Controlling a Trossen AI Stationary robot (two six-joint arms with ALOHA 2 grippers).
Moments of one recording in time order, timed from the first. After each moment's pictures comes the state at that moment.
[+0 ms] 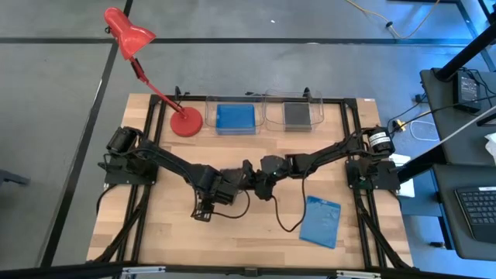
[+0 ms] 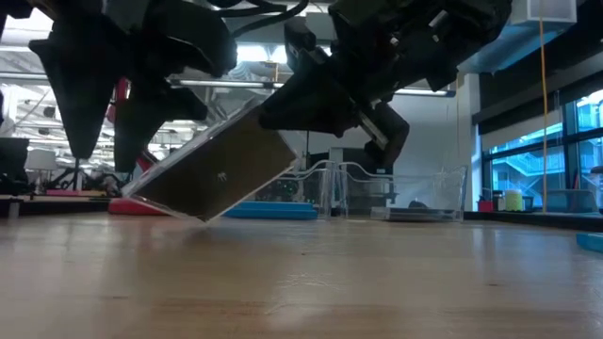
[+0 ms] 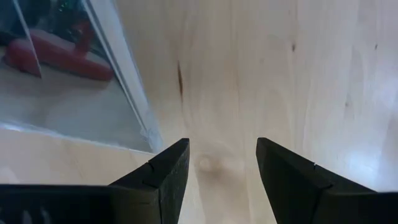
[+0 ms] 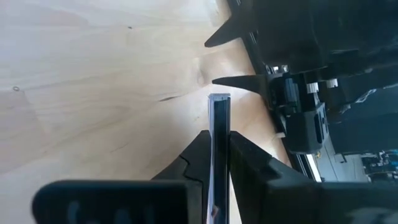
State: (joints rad) left arm -0.32 1.78 1.26 -1.00 0.14 -0.19; right arm 0.13 1.85 0.98 0.42 -0.14 -1.08
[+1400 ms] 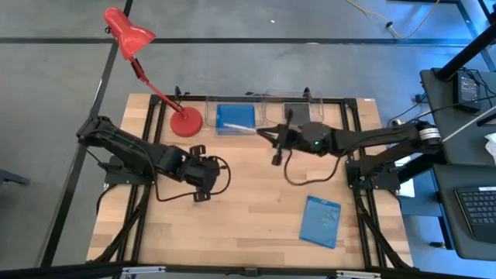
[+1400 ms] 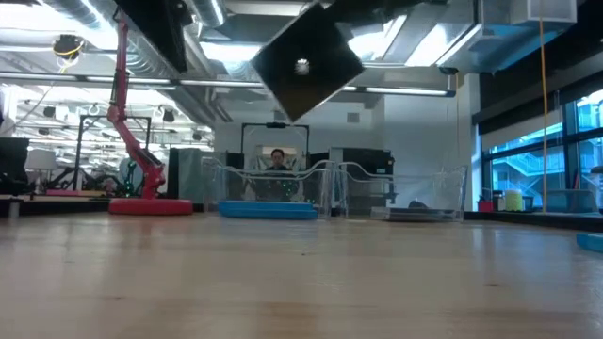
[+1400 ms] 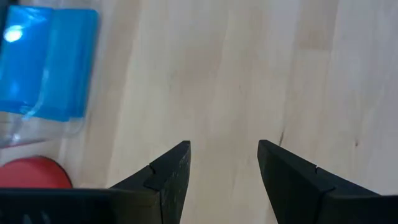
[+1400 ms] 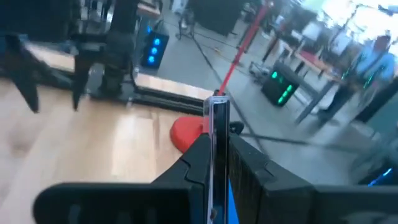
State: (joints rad) left arm -0.34 1.42 1.26 -1.06 -0.35 -0.46; right arm 0.05 1.34 0.98 0.18 0.36 -0.33
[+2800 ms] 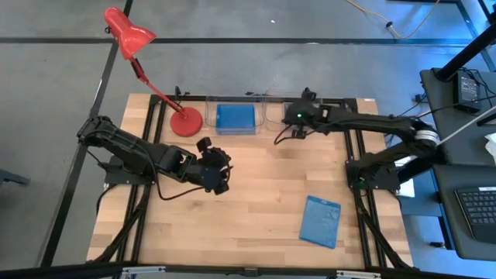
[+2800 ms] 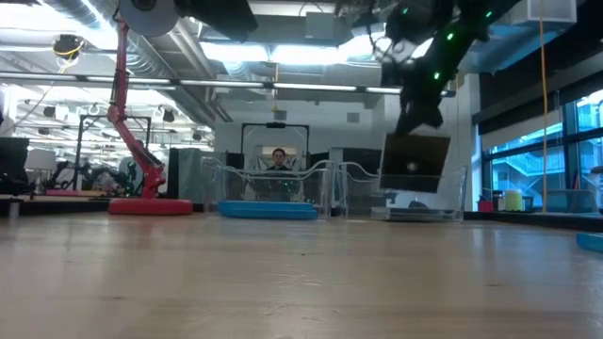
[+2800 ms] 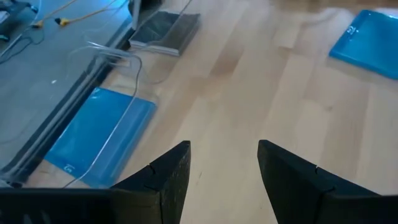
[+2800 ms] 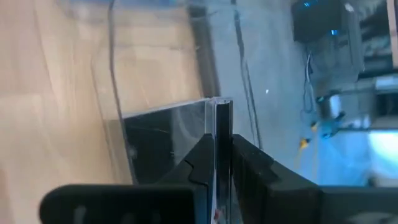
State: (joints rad) left arm -0.34 1.42 1.26 -0.75 -0.67 -0.50; right arm -0.36 1.37 0.98 -0.51 0.55 -0.48
